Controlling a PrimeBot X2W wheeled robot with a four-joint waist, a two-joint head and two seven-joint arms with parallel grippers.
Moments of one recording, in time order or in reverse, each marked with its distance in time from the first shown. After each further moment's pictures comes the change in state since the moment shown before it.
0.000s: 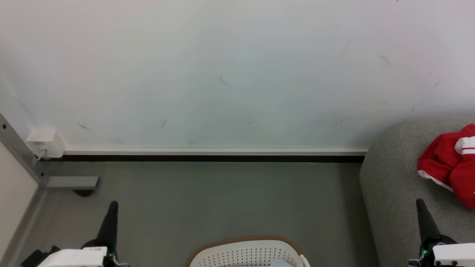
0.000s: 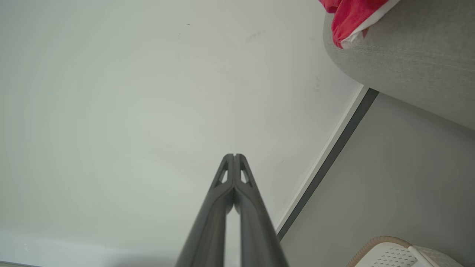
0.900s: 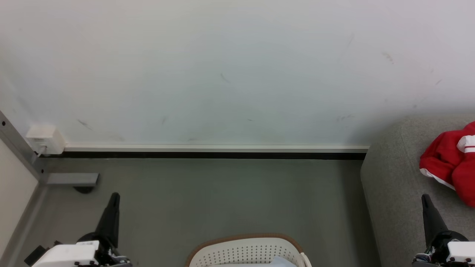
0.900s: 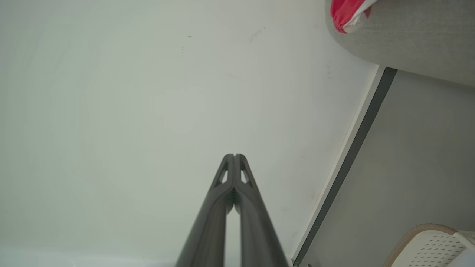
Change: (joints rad) left arm -0.017 -0.002 0.005 -0.026 -0.181 0.009 0.051; right arm -0.009 -0.003 -0.029 -0.019 0.179 0.000 0.044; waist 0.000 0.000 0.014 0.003
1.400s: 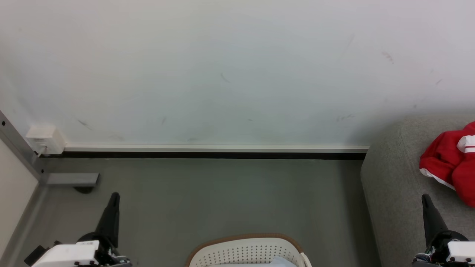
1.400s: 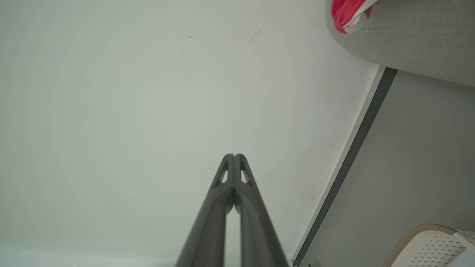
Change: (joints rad) left arm -0.001 0.000 0.000 -0.001 -0.005 0.000 0.000; right arm 0.000 -0.002 0.000 -0.001 0.009 0.000 0.001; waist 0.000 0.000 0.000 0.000
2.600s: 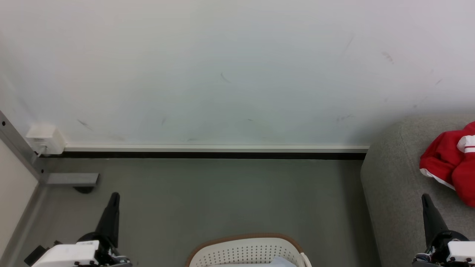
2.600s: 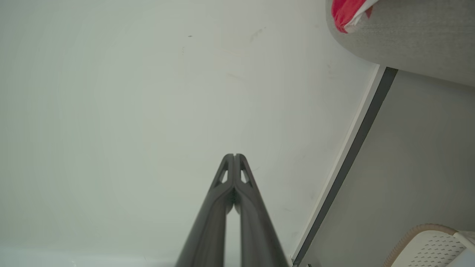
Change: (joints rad) left arm 0.000 0.000 0.000 0.000 0.000 0.000 0.000; right arm 0.000 -0.006 0.007 0.000 0.007 0.000 -0.004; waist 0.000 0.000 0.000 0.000
